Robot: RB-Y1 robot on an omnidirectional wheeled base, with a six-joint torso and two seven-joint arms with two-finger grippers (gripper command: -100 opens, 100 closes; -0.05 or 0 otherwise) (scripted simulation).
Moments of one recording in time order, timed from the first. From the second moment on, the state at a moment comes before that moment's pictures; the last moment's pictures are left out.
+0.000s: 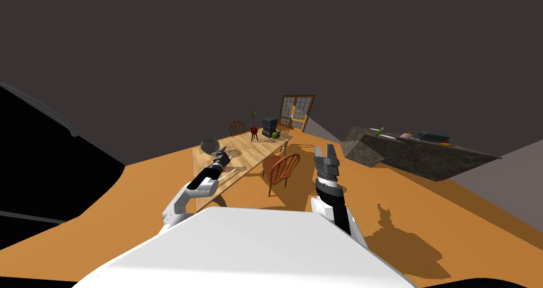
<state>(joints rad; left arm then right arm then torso) 0.25 0.22 0.14 -1.95 0.19 0.22 0.31 0.47 -0.04 -0.04 -2.25 0.09 -0.63 -0.03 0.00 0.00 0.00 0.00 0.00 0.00</state>
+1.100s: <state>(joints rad) 0.15 0.25 0.17 -1.73 0.30 0.50 0.41 0.47 -0.04 -0.04 -2.25 0.09 -0.63 -0.03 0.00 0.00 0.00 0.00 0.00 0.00</state>
